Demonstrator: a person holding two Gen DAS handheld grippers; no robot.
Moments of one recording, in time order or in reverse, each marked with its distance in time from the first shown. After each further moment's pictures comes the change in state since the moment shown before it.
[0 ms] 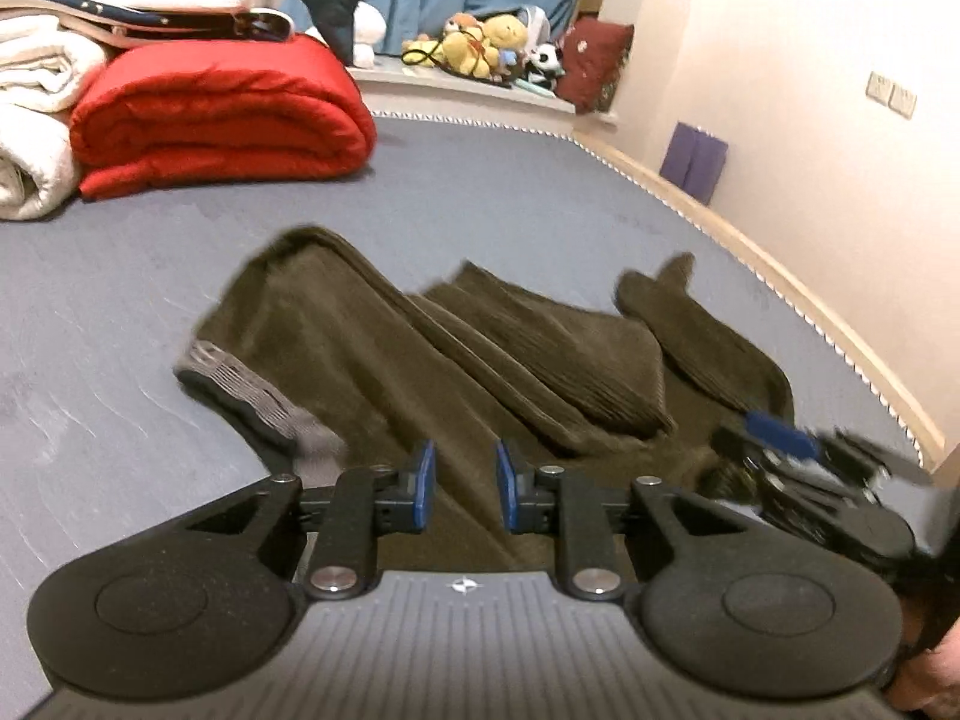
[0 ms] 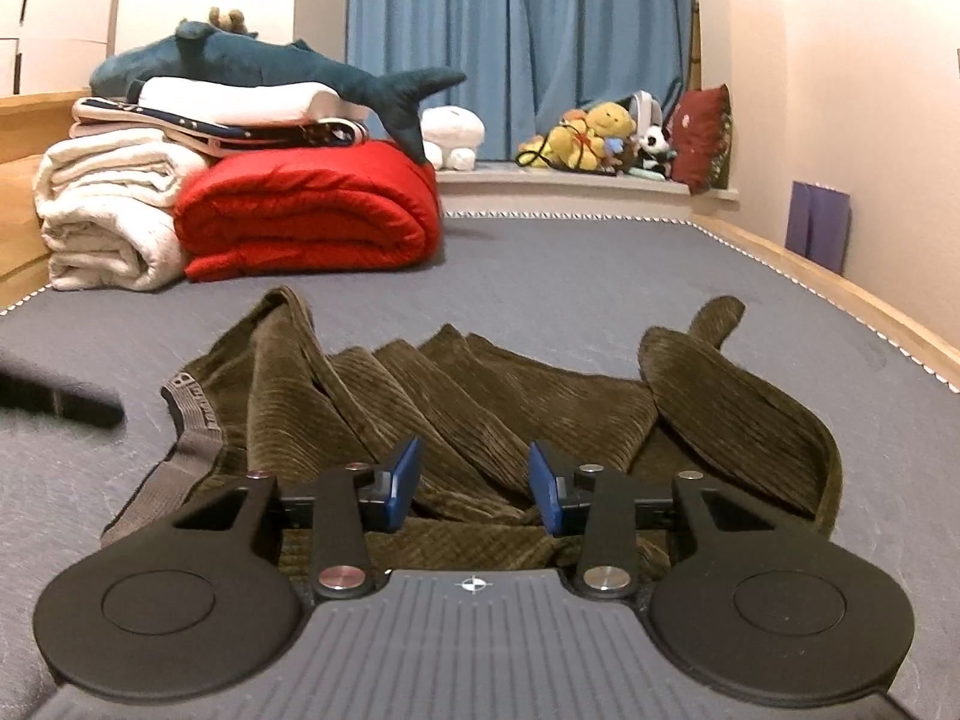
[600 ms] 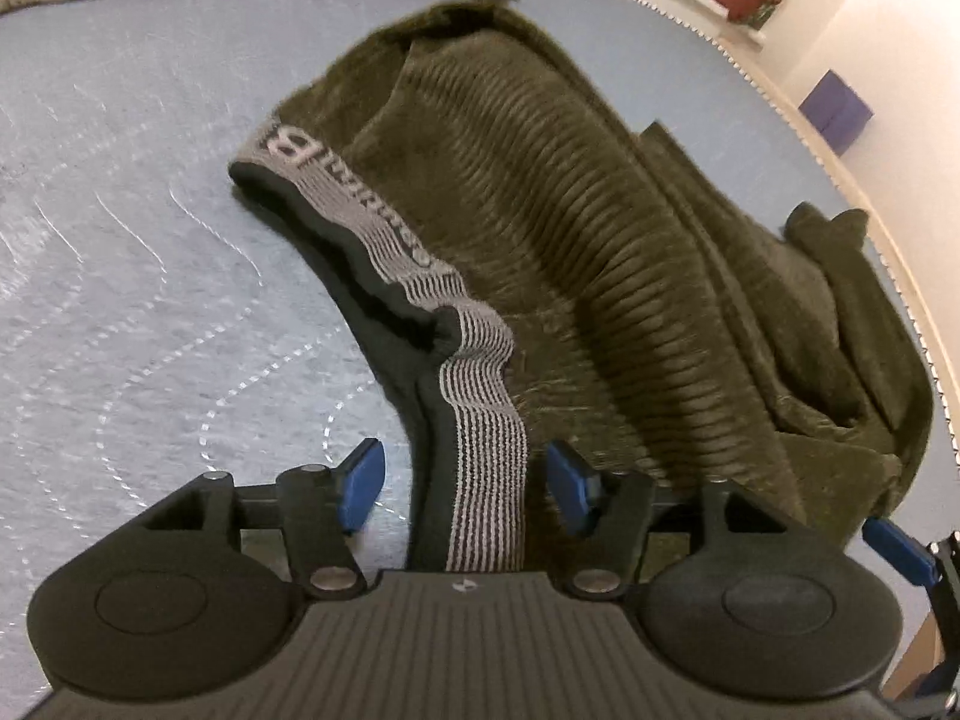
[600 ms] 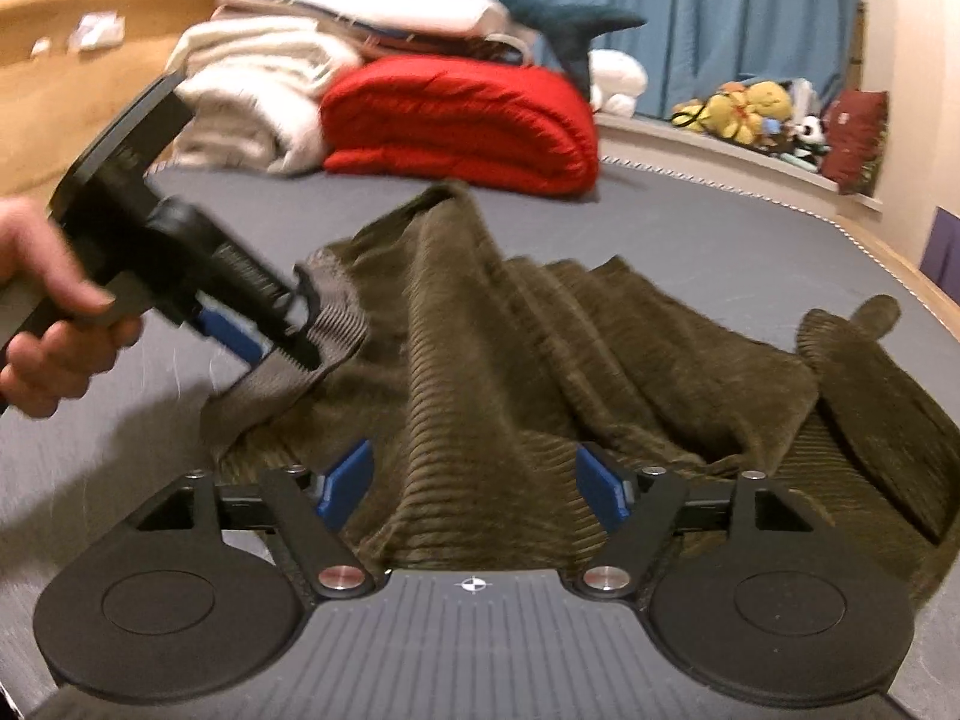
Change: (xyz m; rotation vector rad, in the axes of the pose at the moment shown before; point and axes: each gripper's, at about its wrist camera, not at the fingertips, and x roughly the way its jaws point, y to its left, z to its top) left arm 0.147 0.096 -0.023 -0.237 0.326 0.075; right arm 0.040 0.073 -0.037 -0.258 0.146 0.190
